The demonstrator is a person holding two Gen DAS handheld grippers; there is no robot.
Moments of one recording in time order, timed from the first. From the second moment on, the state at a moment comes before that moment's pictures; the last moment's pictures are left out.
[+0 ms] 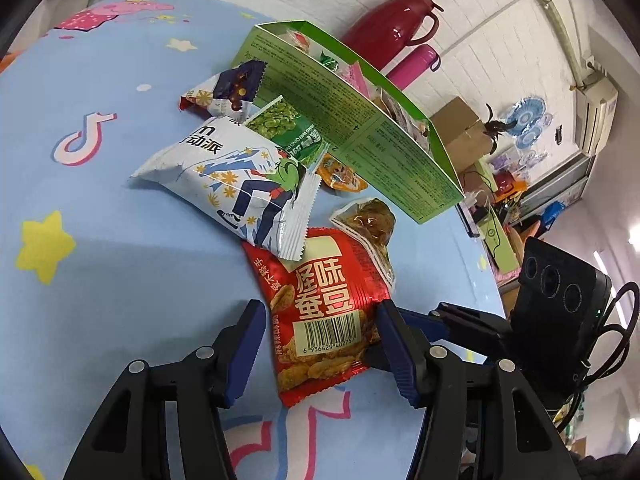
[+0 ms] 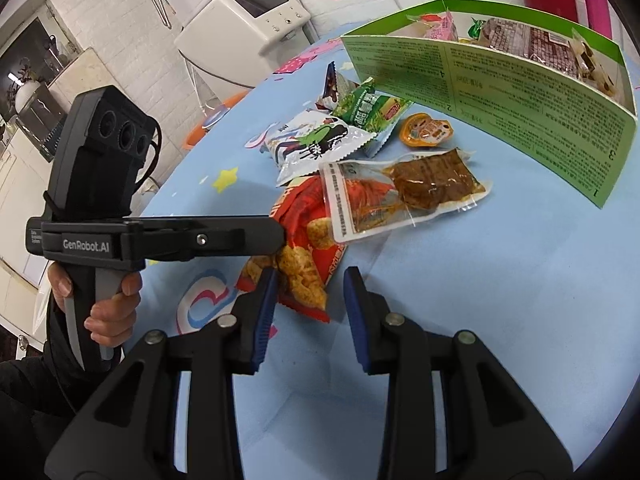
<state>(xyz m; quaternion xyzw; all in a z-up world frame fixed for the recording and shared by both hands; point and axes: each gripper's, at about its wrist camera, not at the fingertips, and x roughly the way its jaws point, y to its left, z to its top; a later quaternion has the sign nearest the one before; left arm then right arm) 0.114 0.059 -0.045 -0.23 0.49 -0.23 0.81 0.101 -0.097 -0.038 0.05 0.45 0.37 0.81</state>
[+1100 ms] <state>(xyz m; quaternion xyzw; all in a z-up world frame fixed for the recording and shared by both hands) 0.088 0.052 -0.043 -0.22 0.52 -0.24 0.79 0.071 -0.135 -0.022 0.07 0.44 0.37 0.82</state>
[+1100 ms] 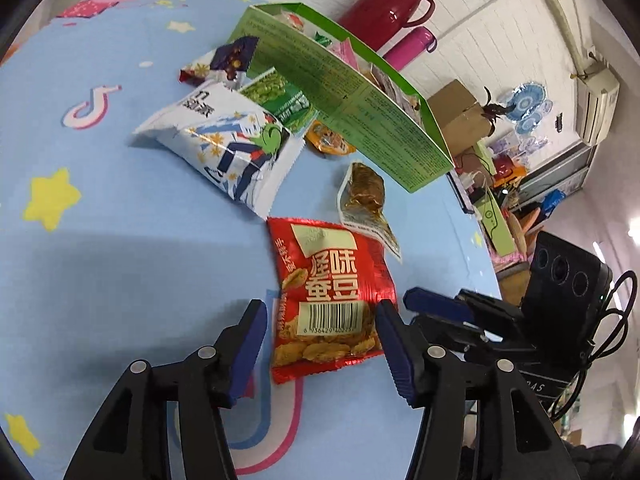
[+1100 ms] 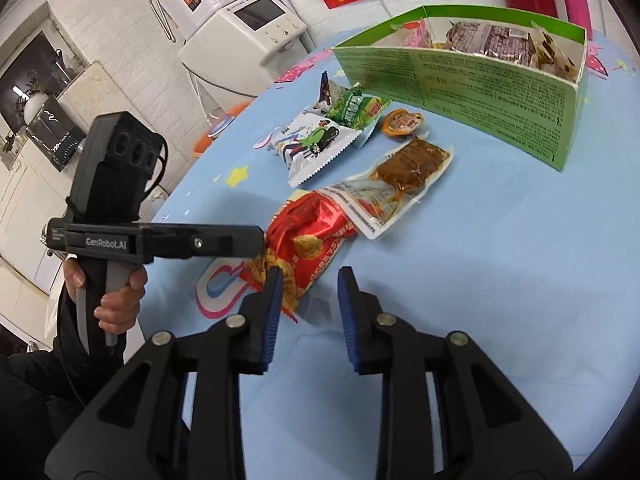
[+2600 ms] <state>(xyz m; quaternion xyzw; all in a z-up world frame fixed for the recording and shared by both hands) 0.111 0.007 0.025 -0.16 0.41 -0.25 0.86 0.116 -0.139 0.046 0.10 0.36 0.36 0.86</state>
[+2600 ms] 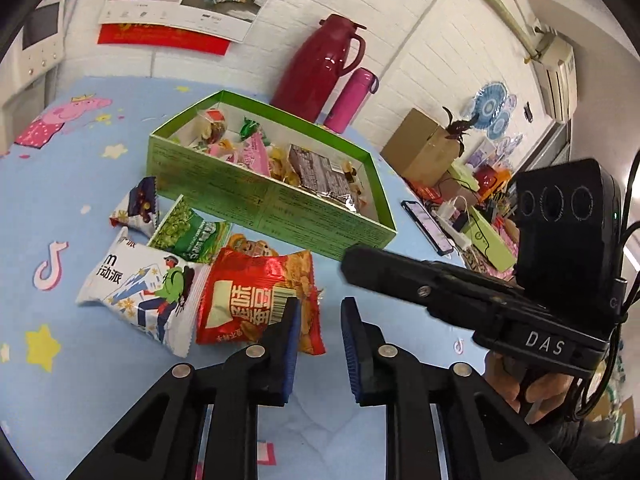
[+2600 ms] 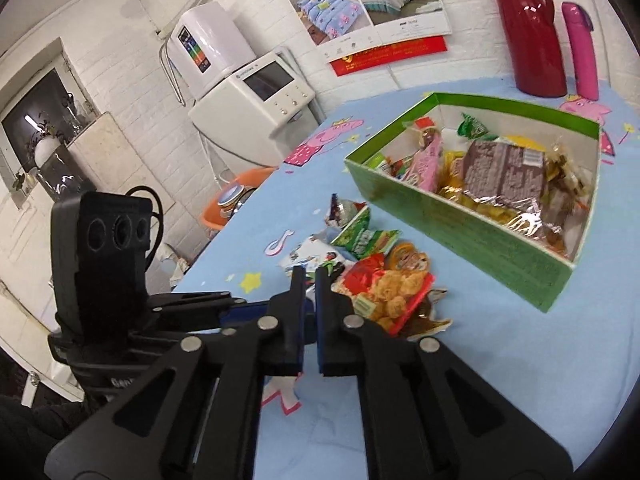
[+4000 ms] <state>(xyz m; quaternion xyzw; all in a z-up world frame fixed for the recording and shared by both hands) 0.195 0.009 0.067 -0.18 0.39 -0.30 0.85 0.152 -0.170 0.062 0.14 0.32 0.34 0.87</state>
